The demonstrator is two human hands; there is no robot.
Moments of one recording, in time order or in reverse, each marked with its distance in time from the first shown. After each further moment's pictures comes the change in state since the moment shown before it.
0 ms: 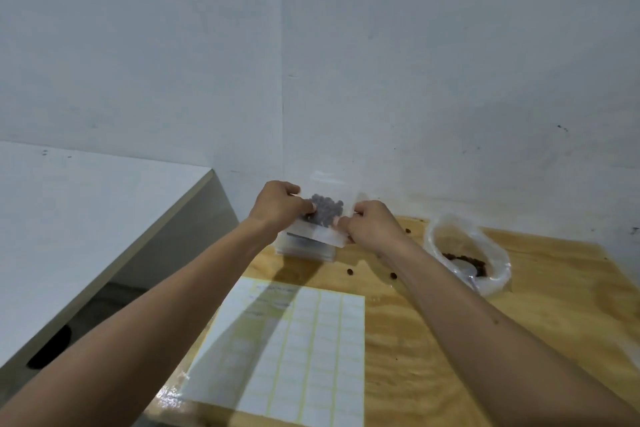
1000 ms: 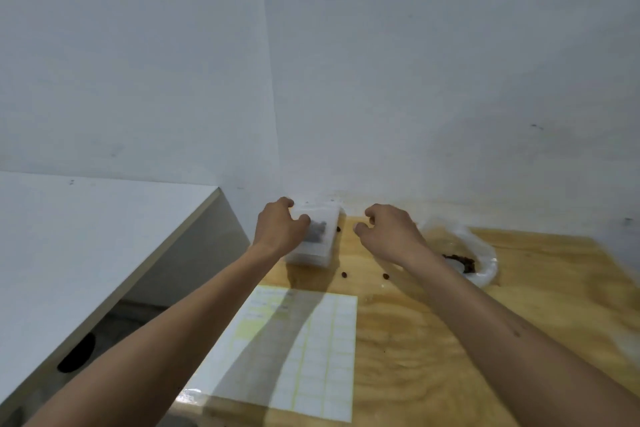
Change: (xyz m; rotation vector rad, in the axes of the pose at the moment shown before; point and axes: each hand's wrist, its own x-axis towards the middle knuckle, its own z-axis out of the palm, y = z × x) left_hand -0.036 0.006 0.014 0.359 0.132 0.085; right_hand -0.026 0.009 -0.047 -0.453 0.053 -0.175
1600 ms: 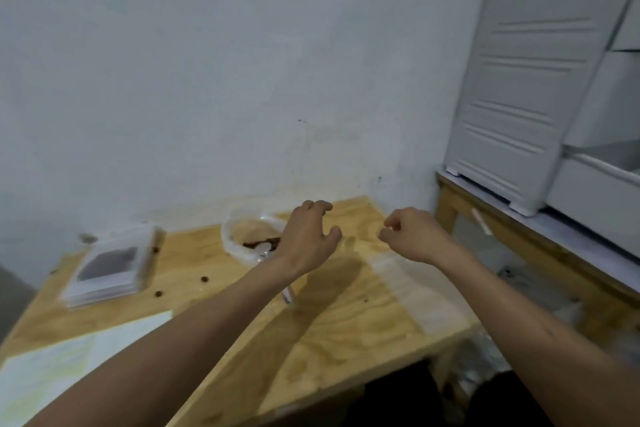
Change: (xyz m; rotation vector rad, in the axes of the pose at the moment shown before) left_hand -0.151 0.203 0.185 0.037 -0.397 0.756; right_hand -0.177 0.219 -0.167 -0.116 0.195 0.466
